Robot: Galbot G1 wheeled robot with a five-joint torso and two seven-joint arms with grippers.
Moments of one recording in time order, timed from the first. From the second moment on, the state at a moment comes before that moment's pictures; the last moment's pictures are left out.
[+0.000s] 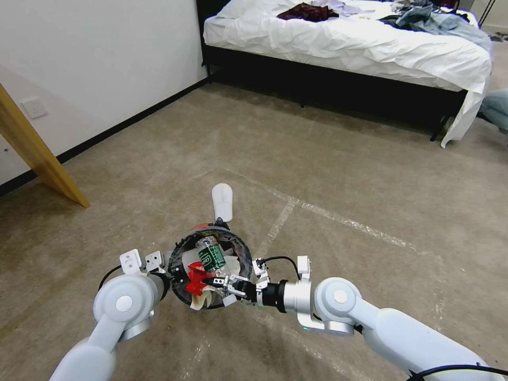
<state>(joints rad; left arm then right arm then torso) 1.21 -1.08 -0.39 -2.12 -1.48 0.74 -1.07 -0.75 0.86 -0.40 1.93 1.97 -0.45 0.14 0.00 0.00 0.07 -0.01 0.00</state>
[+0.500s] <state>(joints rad) 1.21 -1.09 -0.39 -2.11 -1.49 0.74 -1.07 -0.74 0.87 -0.41 1.92 1.96 -0.45 0.13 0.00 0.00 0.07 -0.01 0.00</state>
